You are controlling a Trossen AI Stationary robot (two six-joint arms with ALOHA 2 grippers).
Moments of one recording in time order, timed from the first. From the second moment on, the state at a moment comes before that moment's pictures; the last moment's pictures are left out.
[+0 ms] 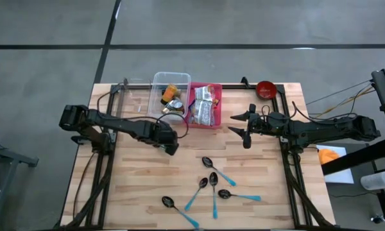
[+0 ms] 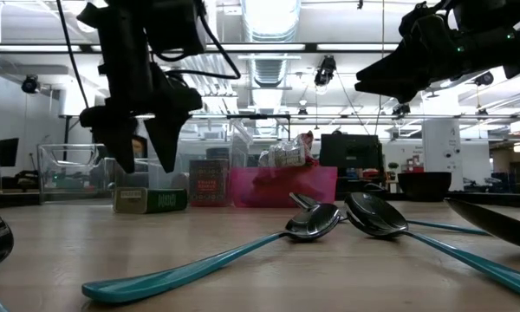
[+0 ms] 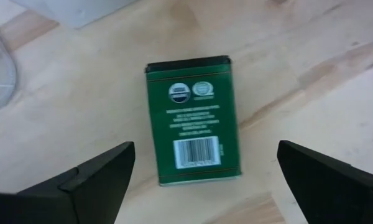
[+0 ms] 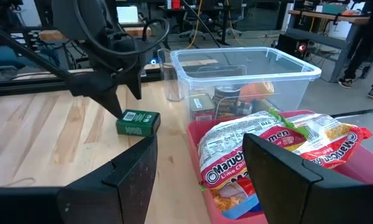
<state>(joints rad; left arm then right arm) -0.05 1.59 0.99 -0.83 -0.23 -1.08 -0.12 0.84 0.29 0.40 0.13 0.05</state>
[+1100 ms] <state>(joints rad) -0.05 1.59 0.76 -0.52 -0.27 -1.04 -0.12 0.84 0.29 0.40 0.13 0.05</state>
